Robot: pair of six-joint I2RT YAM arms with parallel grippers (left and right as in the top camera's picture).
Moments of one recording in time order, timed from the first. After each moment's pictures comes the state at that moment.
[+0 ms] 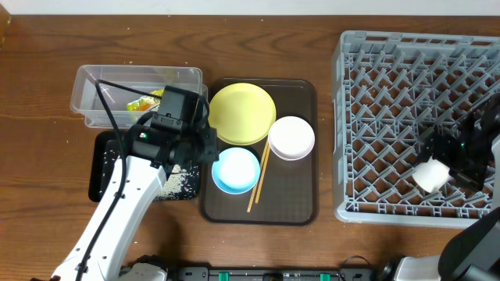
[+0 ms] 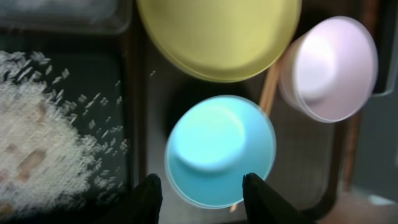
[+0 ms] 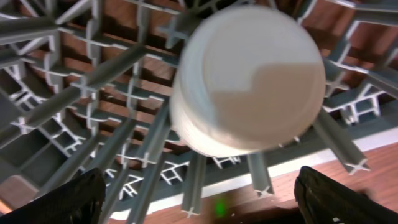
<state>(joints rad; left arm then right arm) -0.28 1.32 1.09 -0.96 0.16 -0.36 -0.49 1.60 1.27 -1.26 -0.11 0.10</state>
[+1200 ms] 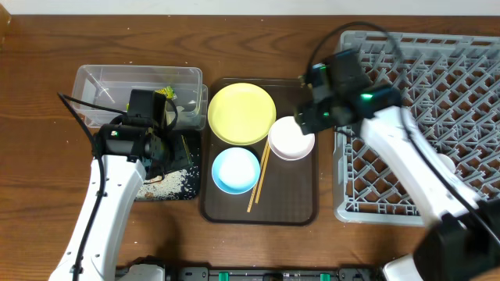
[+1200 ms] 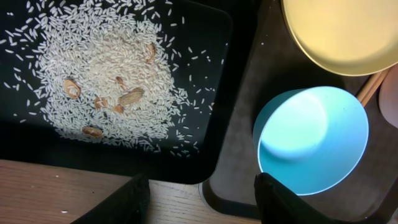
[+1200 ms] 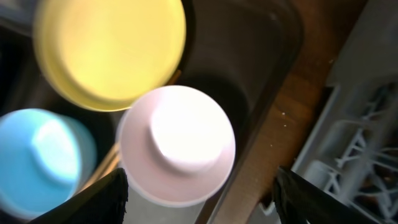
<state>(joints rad) -0.09 1.31 1.09 -1.13 0.07 -0.38 0.40 1.68 1.38 -0.83 -0.11 0.06</state>
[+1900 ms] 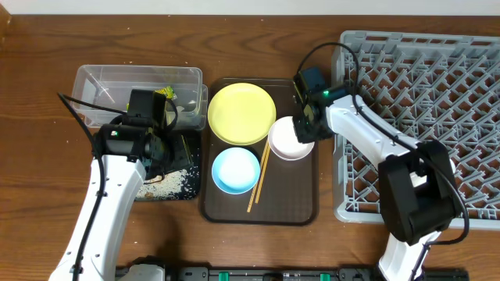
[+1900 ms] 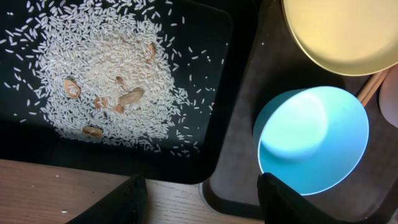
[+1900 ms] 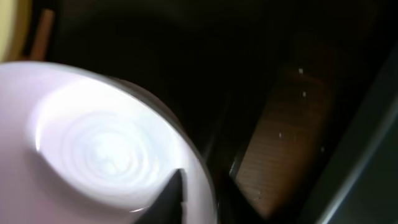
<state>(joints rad) -0.09 1.31 1.09 -1.13 0.07 -0.38 0.43 1.96 1.38 -0.83 0.05 0.20</state>
